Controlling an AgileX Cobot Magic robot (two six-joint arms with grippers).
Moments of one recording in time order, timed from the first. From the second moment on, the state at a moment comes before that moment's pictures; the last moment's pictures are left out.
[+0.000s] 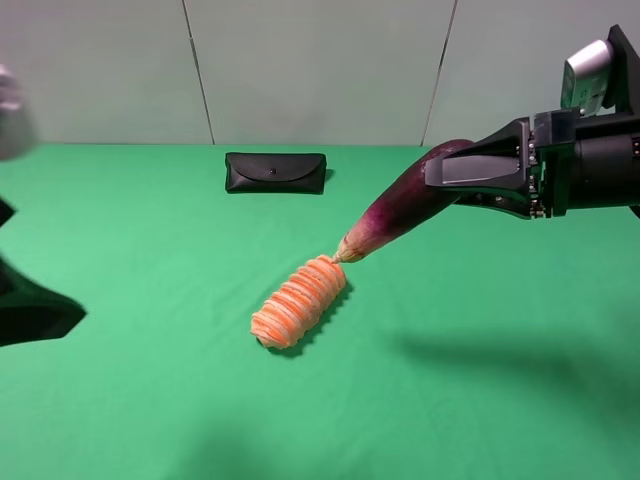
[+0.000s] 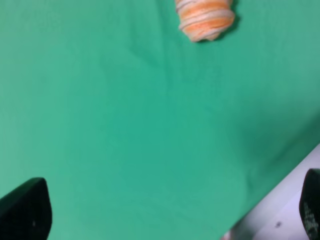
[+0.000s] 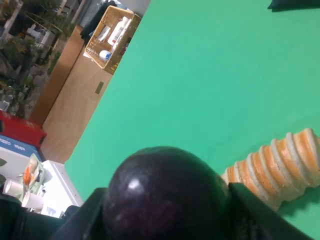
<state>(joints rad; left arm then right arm) -0.91 0.84 -0.85 0.18 1.07 -0.14 0.00 1.26 -0.61 1.40 1.03 -1.20</state>
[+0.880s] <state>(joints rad) -0.91 0.10 -0.48 0.11 1.08 -0.21 0.00 1.26 -0.61 1.37 0.97 -1.19</state>
